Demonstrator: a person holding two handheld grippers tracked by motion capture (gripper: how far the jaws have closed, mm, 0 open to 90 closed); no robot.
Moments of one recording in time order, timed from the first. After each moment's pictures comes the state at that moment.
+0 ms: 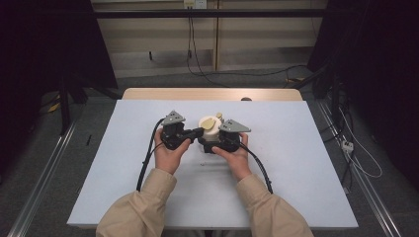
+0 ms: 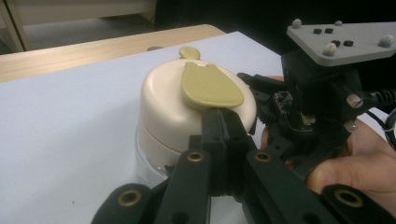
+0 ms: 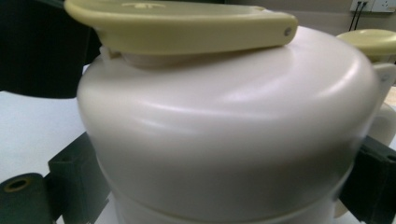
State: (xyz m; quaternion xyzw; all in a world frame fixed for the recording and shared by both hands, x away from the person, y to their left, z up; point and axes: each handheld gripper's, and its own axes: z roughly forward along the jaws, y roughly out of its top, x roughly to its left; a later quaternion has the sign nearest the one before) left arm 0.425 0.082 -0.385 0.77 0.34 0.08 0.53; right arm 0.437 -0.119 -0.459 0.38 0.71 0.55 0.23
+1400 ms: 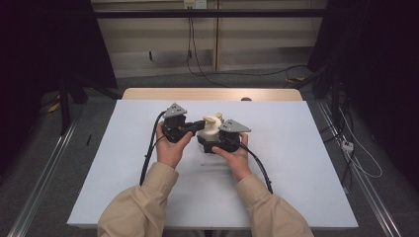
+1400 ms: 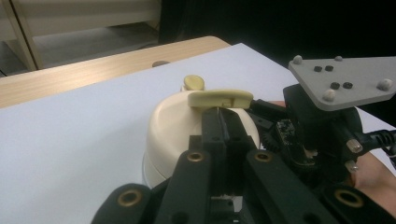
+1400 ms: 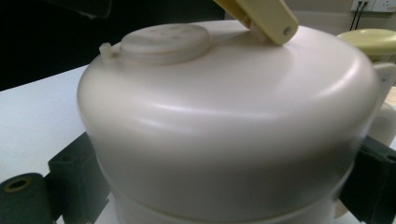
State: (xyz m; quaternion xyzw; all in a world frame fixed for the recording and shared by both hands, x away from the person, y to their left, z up) left arm 0.435 0.075 -0.369 0.77 0.33 0.10 0.53; right arm 0.437 -0.119 -0.459 0.38 0.71 0.55 0.23
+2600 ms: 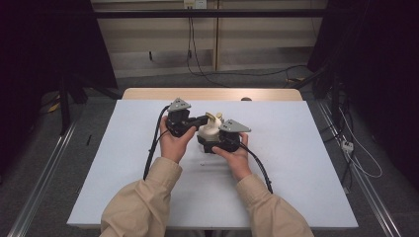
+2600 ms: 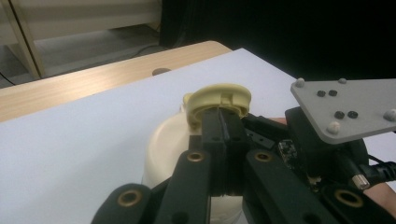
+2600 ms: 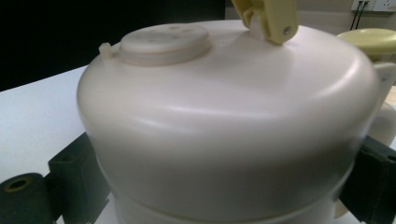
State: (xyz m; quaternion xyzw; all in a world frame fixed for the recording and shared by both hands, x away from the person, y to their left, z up) left arm 0.445 0.063 -0.359 0.77 0.33 0.10 0.53; right arm 0.437 -0.119 -0.460 0.38 0.71 0.55 0.23
